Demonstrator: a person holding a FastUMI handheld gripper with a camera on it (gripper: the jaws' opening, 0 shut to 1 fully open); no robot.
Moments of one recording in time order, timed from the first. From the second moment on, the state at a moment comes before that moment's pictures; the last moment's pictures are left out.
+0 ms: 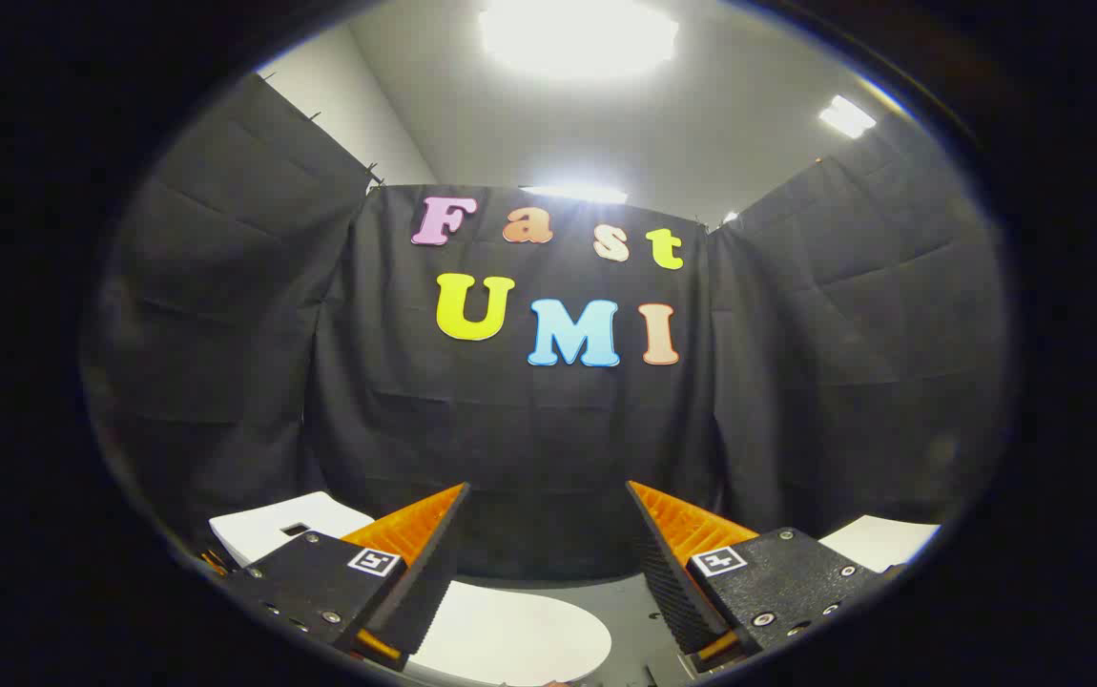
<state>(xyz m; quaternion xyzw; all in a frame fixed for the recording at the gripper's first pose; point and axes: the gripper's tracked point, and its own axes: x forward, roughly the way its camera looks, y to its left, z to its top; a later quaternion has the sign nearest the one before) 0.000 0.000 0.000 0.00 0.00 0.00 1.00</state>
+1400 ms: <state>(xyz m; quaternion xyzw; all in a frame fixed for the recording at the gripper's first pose) 0.011 0.008 -0.055 0.07 0.07 0.01 1.00</state>
